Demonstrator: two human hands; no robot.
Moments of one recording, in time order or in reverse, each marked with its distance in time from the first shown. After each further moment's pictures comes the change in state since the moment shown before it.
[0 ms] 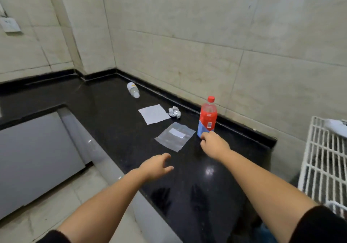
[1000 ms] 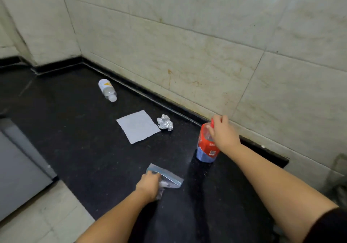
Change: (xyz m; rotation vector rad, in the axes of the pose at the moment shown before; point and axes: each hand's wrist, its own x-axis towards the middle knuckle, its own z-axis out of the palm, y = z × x) left_hand 0.169 -0.060 0.008 0.091 -0.176 -0.101; right_hand 0.170 0.011 -0.033 -0.157 0.248 0.141
